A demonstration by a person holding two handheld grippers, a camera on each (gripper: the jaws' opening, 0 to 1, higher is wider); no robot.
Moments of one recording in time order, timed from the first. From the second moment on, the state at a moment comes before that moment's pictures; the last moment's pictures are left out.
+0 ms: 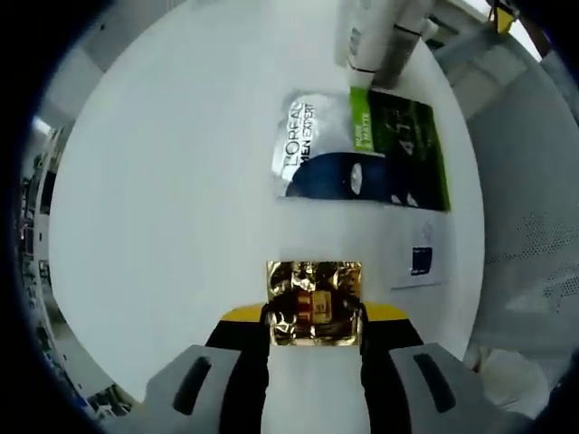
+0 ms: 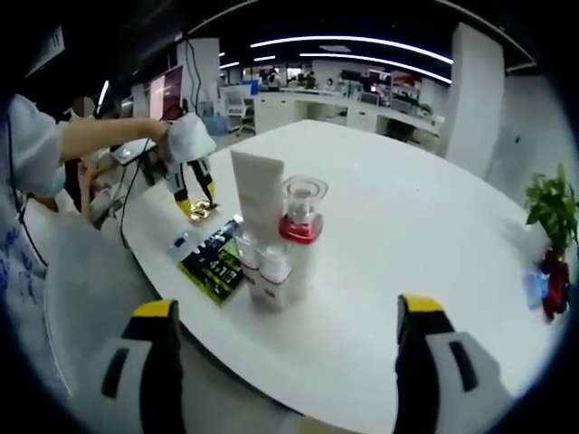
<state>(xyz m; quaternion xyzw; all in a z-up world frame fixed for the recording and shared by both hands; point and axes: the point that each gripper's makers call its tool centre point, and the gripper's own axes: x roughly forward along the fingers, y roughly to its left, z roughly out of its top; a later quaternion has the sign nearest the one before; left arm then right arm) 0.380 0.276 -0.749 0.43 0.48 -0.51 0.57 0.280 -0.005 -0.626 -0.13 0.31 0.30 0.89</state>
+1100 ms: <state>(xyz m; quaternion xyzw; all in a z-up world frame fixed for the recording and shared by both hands) 0.374 0.240 -0.757 0.42 0.49 -0.51 0.56 0.281 -0.015 -0.628 -0.12 0.31 0.28 0.90</state>
